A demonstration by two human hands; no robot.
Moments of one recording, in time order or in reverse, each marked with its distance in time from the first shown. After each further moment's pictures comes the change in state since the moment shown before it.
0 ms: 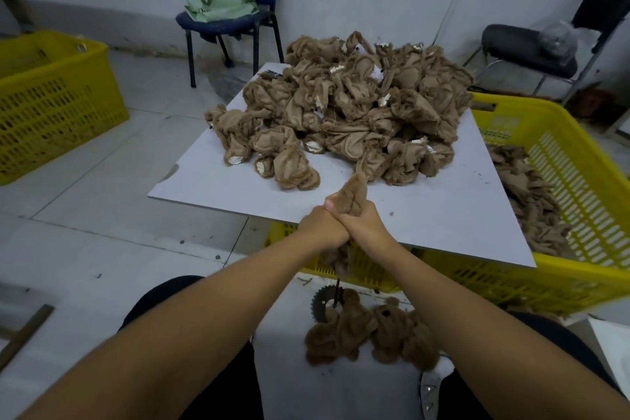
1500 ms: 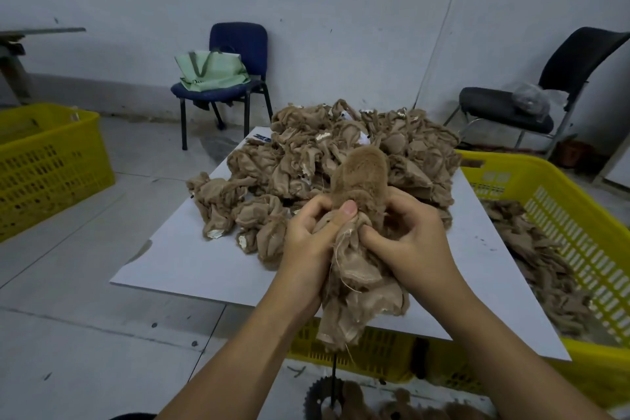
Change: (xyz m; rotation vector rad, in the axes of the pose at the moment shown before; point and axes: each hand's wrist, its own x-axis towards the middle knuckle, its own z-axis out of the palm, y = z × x) left_hand -0.035 0.093 -0.072 -1.099 0.058 0.424; right_hand 0.001 -0.103 -0.068 -0.093 0.102 -0.670
